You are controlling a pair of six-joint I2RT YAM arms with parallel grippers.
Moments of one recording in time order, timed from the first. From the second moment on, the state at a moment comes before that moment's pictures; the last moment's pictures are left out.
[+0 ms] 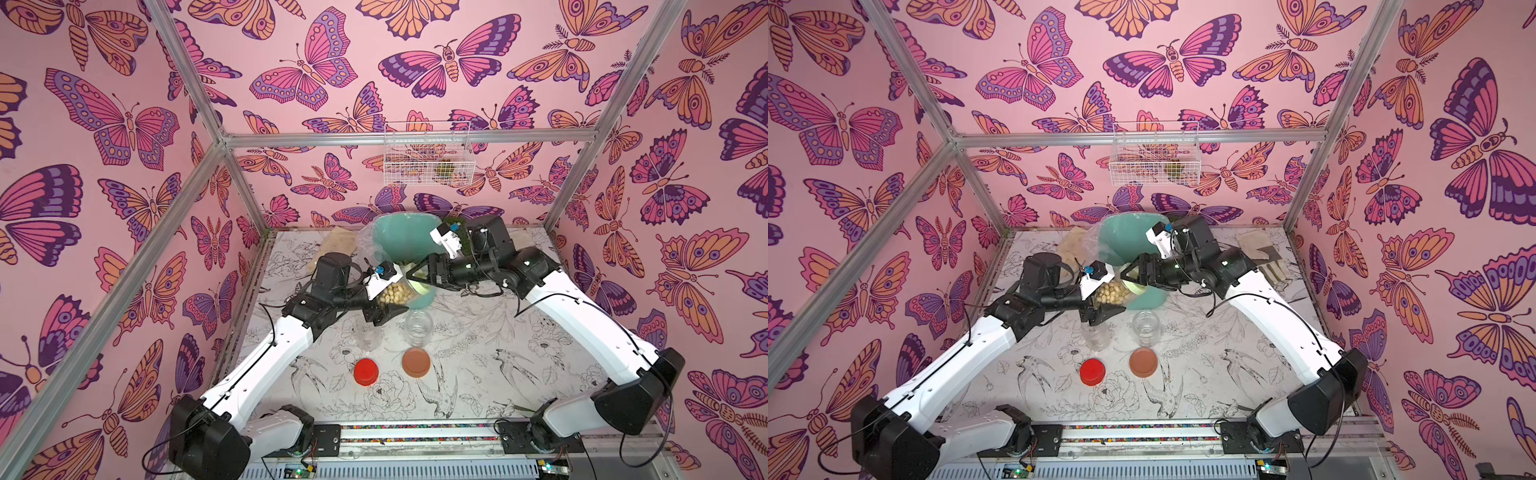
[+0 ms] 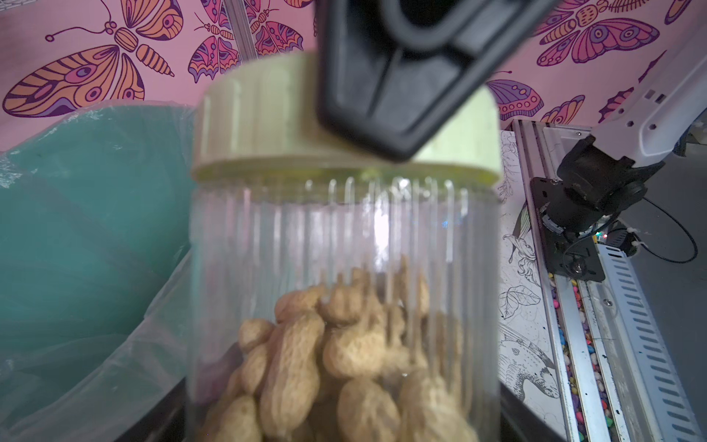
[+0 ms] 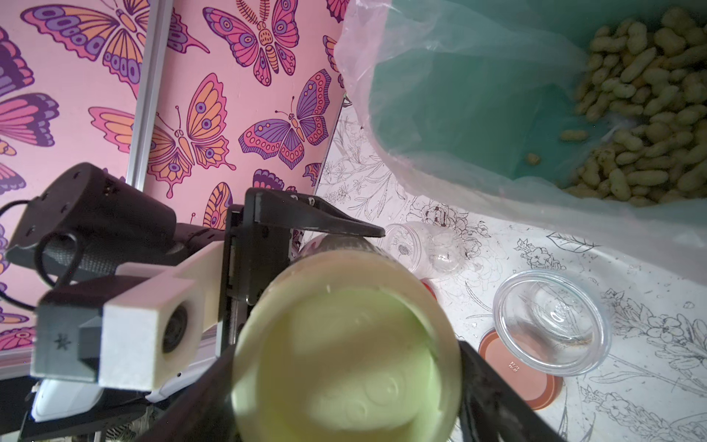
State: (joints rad) left arm -0.46 1.20 1.02 -0.35 0.70 0.44; right arm 0.61 1.48 1.57 -0.75 -0.62 0.62
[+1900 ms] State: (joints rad) left arm -0.45 1.19 1.02 -0.34 0.71 0.43; right arm 0.55 1.44 1.60 -0.81 -0.58 0.64
